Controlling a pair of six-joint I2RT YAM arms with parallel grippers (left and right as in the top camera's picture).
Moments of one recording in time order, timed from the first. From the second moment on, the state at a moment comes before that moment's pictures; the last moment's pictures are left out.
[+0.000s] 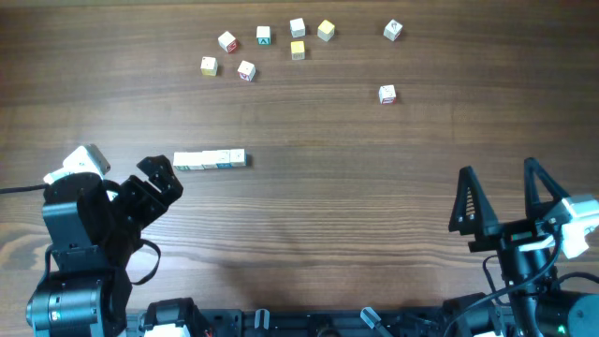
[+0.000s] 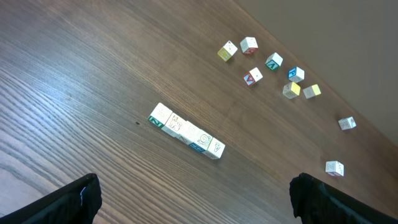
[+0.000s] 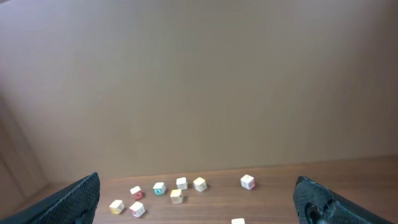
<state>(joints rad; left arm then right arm) 0.11 0.73 1.05 -1.03 0.01 -0.58 0.21 0.22 0.71 -0.35 0.02 0.23</state>
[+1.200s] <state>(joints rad) 0.11 0.74 1.05 -1.03 0.01 -0.58 0.04 0.02 0.22 0.34 -0.06 0.20</state>
